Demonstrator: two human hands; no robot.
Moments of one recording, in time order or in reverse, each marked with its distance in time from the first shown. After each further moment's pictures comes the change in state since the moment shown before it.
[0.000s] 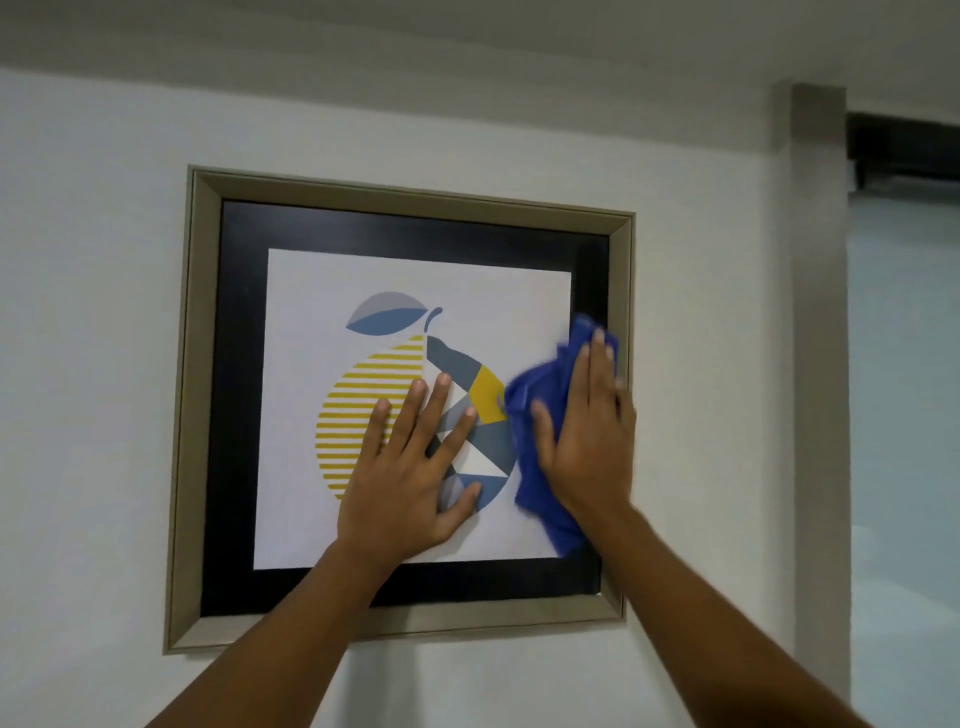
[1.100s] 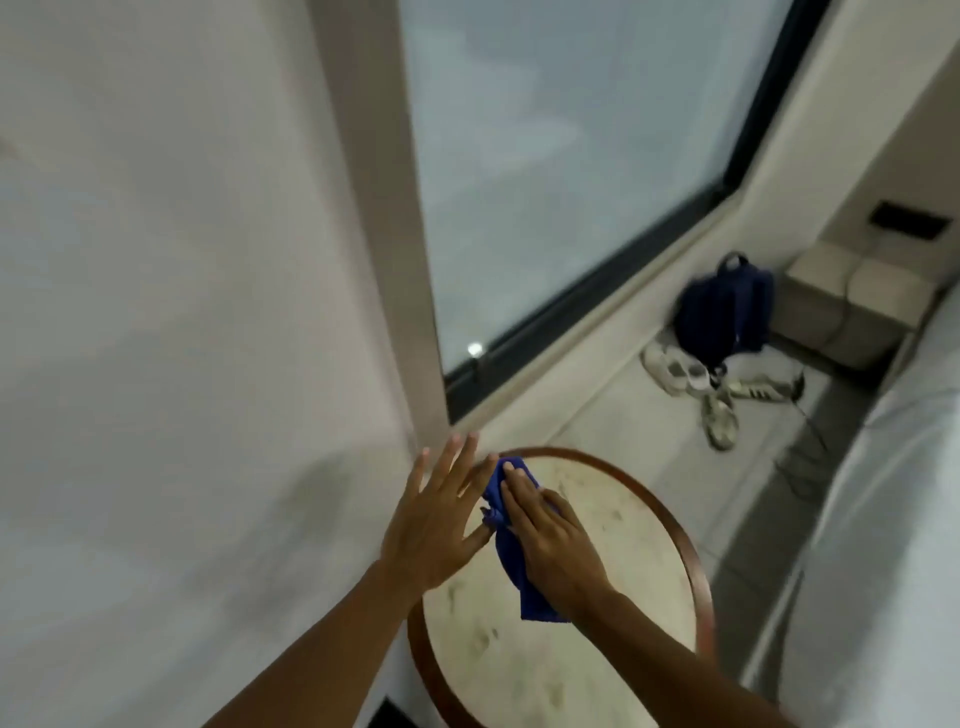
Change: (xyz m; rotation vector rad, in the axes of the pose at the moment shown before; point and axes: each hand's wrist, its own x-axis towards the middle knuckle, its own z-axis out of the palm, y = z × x) left_hand -0.317 0.526 -0.037 -0.945 -1.012 0.475; right_hand -0.583 0.200 -0.289 -0.397 -1.020 0.361
